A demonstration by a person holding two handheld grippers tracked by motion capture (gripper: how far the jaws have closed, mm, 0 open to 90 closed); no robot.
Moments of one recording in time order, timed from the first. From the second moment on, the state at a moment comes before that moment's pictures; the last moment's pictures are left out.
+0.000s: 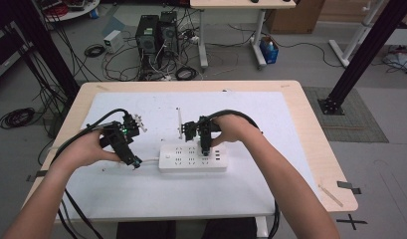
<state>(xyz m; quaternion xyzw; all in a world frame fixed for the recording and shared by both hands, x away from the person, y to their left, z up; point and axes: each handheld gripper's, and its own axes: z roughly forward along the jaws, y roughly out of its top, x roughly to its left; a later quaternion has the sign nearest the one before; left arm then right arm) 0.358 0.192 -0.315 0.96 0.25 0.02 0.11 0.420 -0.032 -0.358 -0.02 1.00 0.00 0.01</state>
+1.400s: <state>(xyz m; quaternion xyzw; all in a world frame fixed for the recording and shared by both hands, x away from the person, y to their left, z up) 0.382 0.189 -0.314 0.96 0.26 0.05 0.13 0.424 -0.153 -0.298 0.33 0.93 0.18 0.02</state>
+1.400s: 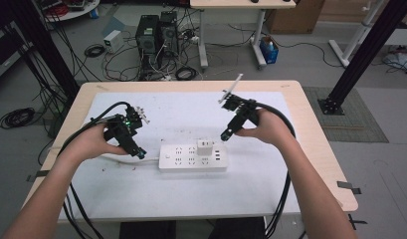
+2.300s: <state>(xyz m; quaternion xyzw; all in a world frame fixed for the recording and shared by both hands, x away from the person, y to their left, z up) 0.394 0.181 -0.317 0.95 0.29 0.07 0.12 0.415 -0.242 -0.295 0.50 0.84 0.18 0.05</state>
